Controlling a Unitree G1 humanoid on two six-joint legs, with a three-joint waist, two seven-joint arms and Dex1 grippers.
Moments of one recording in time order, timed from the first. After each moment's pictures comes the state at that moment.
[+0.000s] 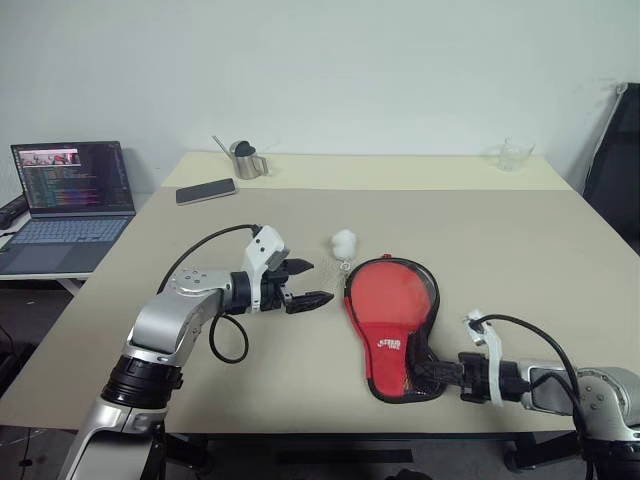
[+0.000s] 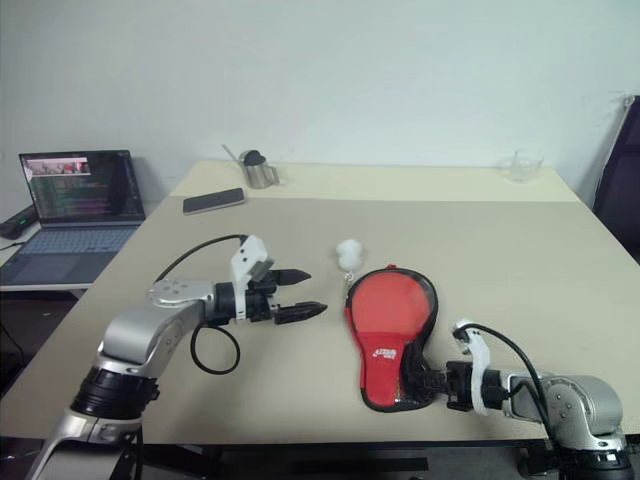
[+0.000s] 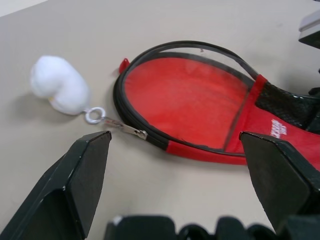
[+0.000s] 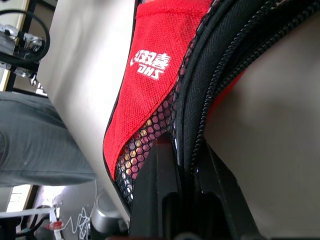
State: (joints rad) left arm -0.58 0.63 -0.09 -0.04 -0.39 0.65 -0.95; right arm -0.17 -0.52 -0.18 -0.28 0.86 1.38 0.61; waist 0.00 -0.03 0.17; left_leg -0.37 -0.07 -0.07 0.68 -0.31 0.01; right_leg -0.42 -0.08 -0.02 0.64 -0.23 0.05
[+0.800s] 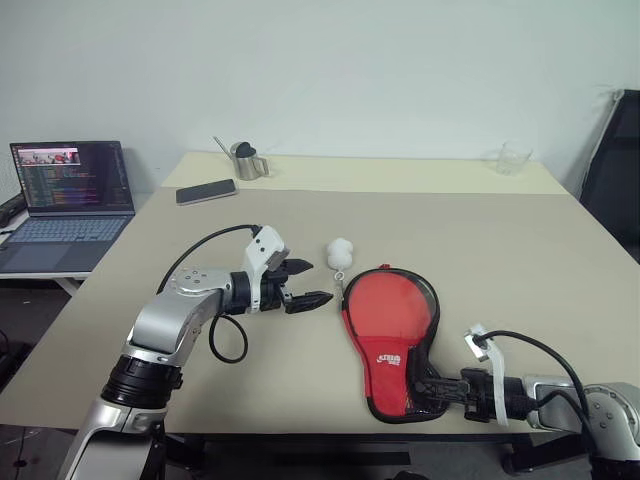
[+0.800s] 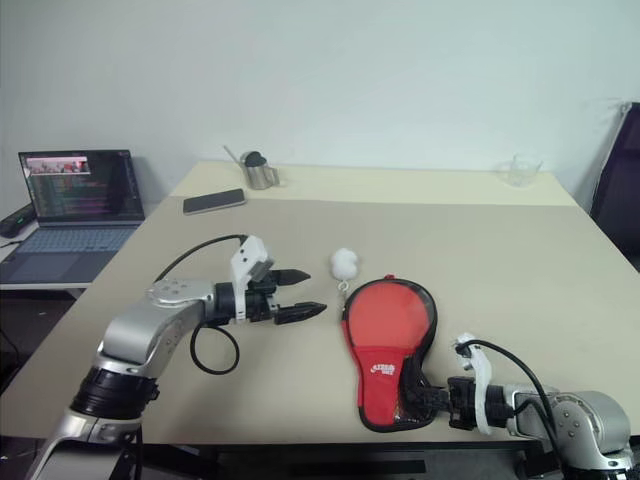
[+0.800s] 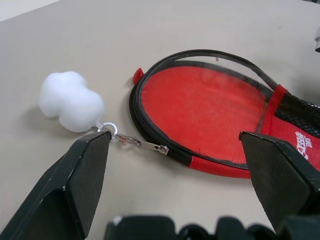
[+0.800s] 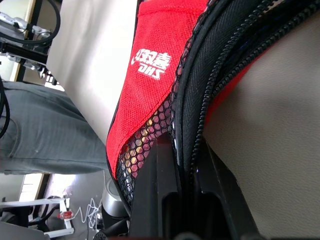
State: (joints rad) left arm -0.58 0.63 -0.09 -0.04 -0.39 0.65 -0.95; right arm -0.10 -0.55 -0.14 -0.29 0.88 1.34 0.66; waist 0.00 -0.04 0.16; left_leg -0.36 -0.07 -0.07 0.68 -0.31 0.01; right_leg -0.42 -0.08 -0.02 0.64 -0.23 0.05
